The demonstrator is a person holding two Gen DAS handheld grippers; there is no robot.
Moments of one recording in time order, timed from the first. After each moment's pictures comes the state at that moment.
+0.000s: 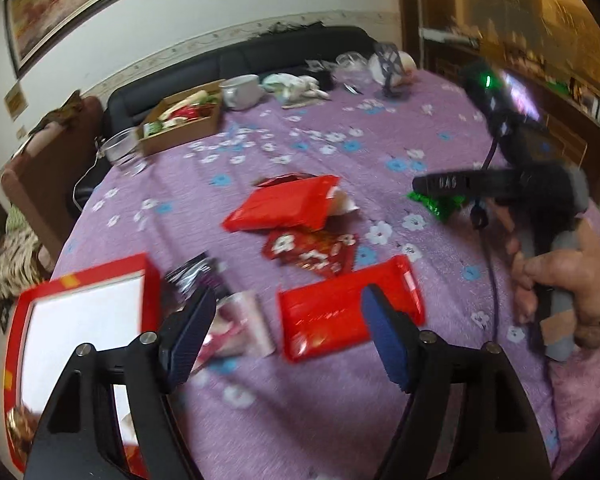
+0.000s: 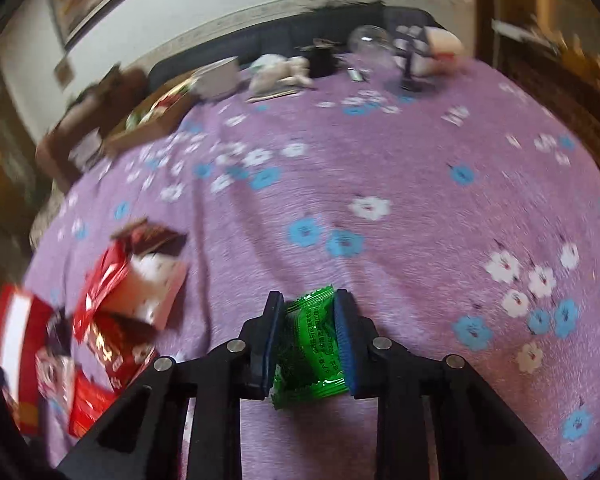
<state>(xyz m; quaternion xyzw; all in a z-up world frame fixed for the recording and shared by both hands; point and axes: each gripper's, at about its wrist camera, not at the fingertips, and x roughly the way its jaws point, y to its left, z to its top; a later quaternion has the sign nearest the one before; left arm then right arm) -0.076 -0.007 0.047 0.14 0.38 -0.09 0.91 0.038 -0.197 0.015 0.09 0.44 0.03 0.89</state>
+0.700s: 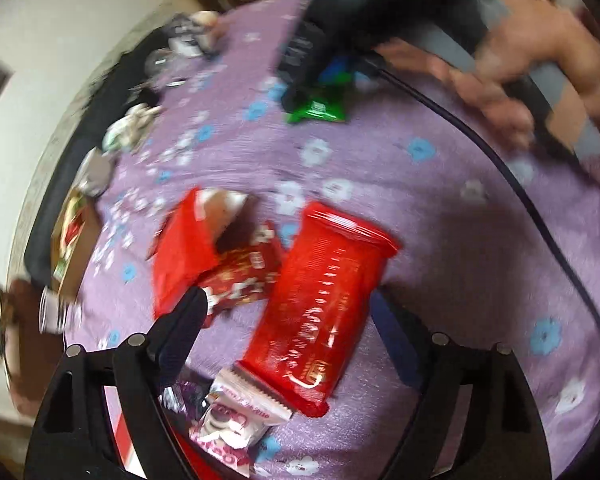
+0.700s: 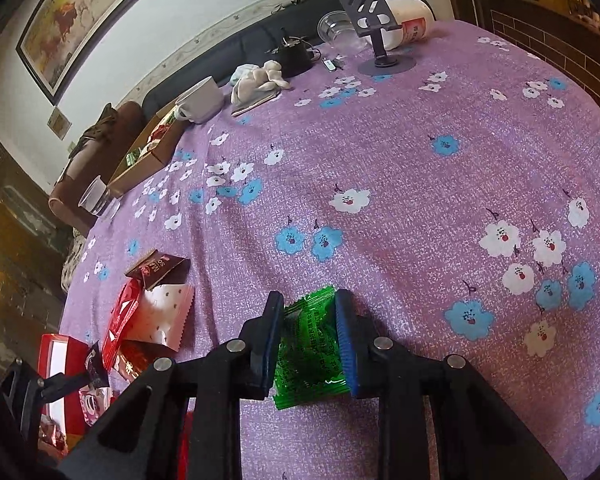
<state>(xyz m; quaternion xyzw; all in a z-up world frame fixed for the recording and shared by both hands) -0.060 -0.056 0.008 0.45 0.36 -0.30 0.76 0.041 -0.224 0.013 0.19 0.45 0.04 0.87</state>
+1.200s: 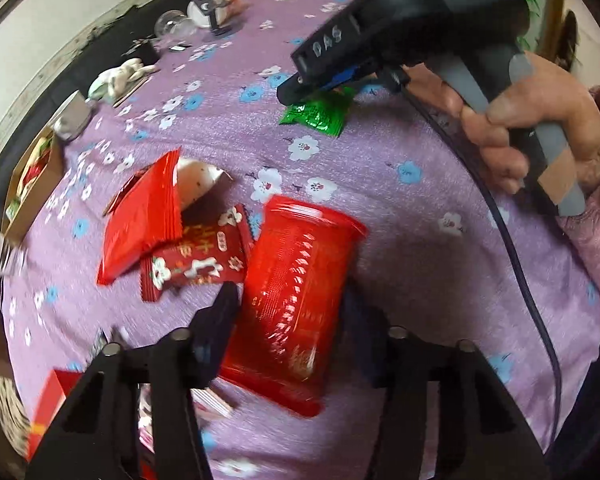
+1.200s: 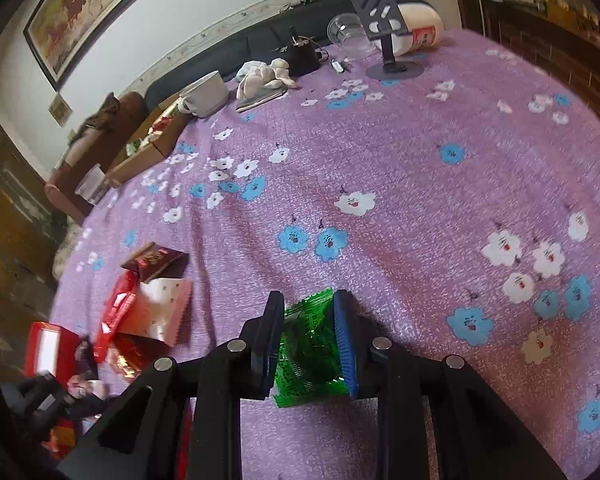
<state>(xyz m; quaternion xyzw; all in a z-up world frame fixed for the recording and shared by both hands) -0.049 -0.044 0.010 0.30 0.43 -0.31 0.79 0.042 -0.221 0.013 0.18 0.45 0.05 0.87</state>
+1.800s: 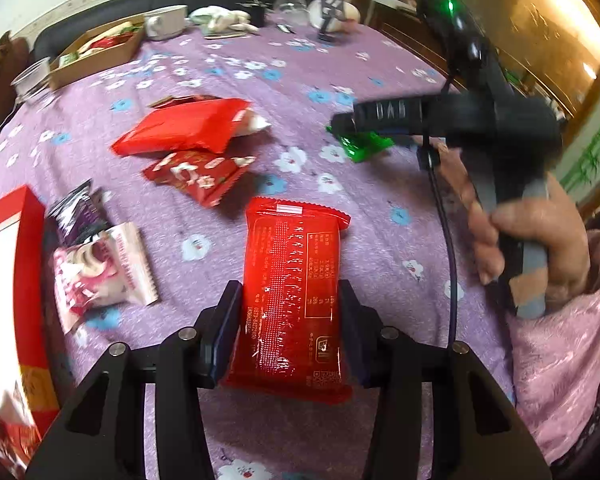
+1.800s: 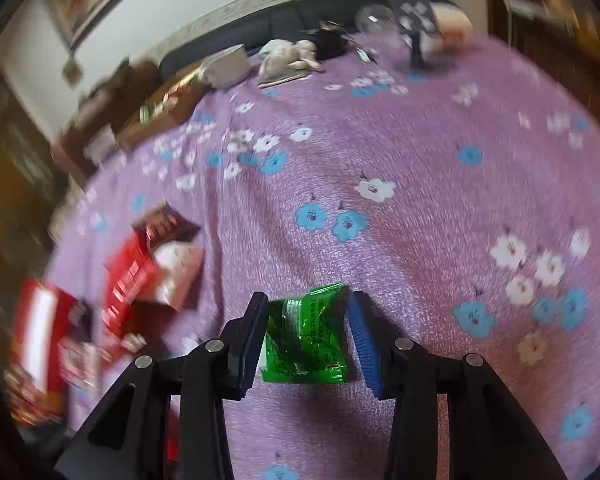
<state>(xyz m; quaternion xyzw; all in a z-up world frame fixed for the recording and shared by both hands) -0.078 -0.010 0.015 0.04 0.48 -0.22 0.85 0.038 -0.194 0.018 0.07 0.47 0.06 0.88</state>
